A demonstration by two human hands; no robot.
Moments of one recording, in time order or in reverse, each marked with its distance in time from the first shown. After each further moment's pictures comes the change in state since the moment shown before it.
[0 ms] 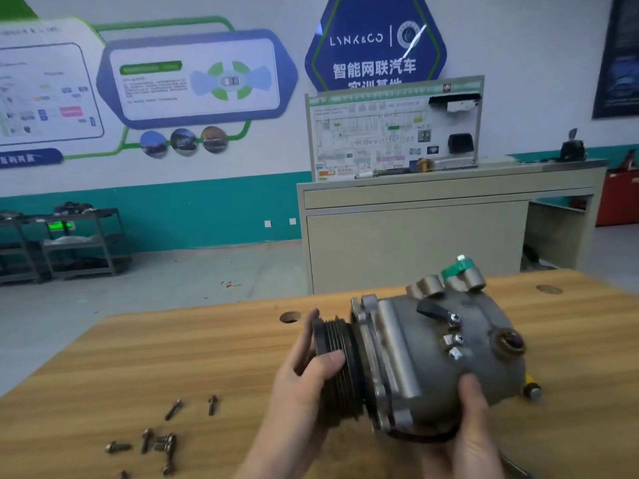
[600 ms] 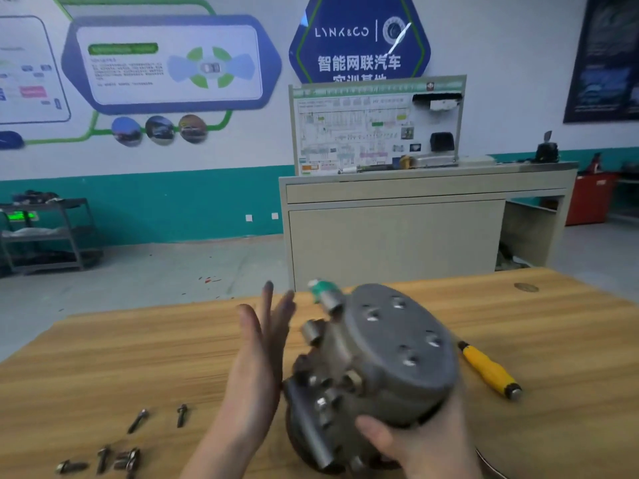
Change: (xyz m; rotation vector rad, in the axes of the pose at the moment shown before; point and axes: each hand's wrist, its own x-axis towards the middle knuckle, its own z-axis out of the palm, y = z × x) left_hand 0.040 0.003 -0.023 0.453 0.041 0.281; right_hand -0.005 -0.012 0.011 -0.831 -0.318 -0.340
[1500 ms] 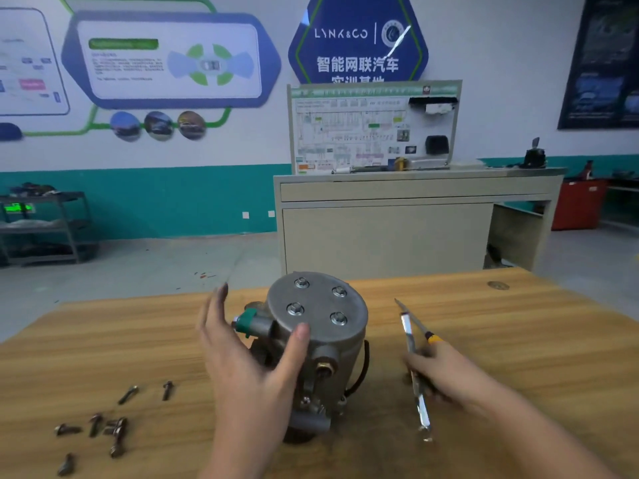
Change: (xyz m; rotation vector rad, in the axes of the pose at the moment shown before) left_hand -0.064 0.039 0.043 0.405 0.496 0.256; right_hand 0.078 -0.002 -0.089 -0.620 -0.367 0.485
